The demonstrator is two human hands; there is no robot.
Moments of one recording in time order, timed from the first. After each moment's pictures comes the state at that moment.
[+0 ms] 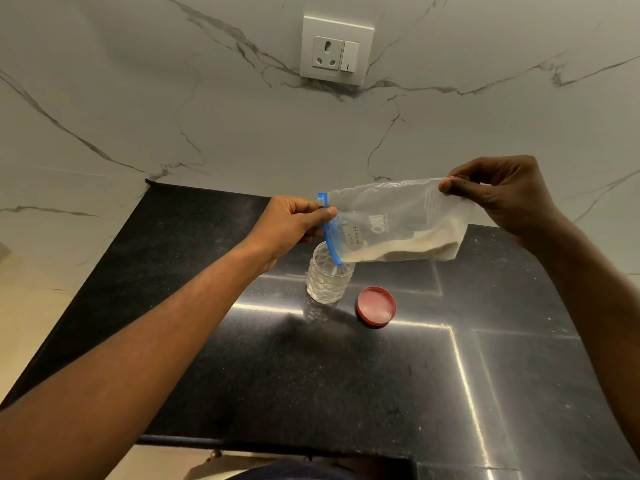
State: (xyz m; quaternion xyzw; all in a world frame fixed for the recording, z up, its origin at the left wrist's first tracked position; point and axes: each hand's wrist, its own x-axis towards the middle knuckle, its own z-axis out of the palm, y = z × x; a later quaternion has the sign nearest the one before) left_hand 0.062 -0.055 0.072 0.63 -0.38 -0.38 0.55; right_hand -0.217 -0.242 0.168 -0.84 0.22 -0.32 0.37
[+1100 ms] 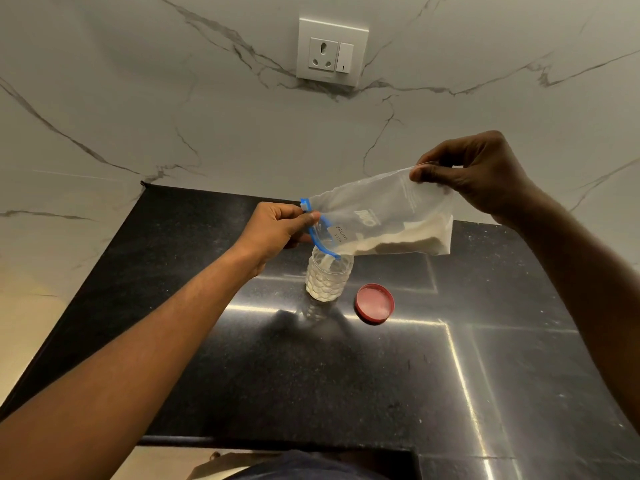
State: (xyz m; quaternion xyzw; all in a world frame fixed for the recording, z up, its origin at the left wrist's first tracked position) left_hand 0.072 -0.041 0.062 0.64 -0.37 -0.38 0.55; right_hand -0.181 -0.212 0.197 -0.89 0.21 -0.27 0.31
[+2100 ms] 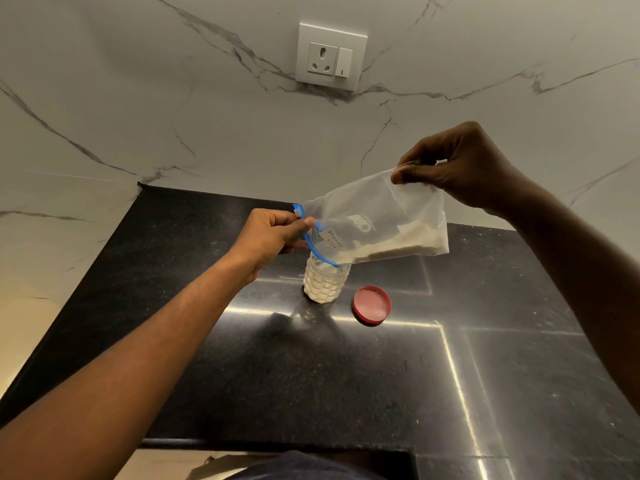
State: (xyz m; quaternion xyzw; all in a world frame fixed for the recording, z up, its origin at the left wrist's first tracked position) left_hand 0.075 -0.033 0.054 0.63 -0.34 -0.41 0.56; right_hand -0.161 -0.197 0.217 -0.92 0.18 -0.22 0.27
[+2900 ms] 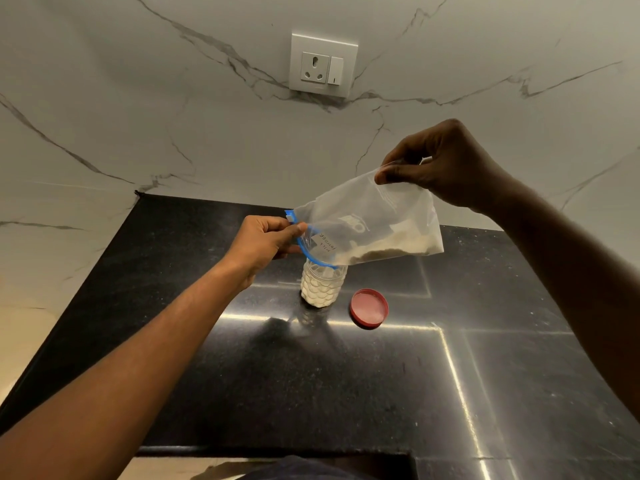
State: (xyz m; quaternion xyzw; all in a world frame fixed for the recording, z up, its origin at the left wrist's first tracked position) left_hand 0.076 -0.031 0.056 0.63 -0.33 -0.40 0.57; right_hand -0.152 -0.185 0.227 -0.94 0.15 -0.22 0.21
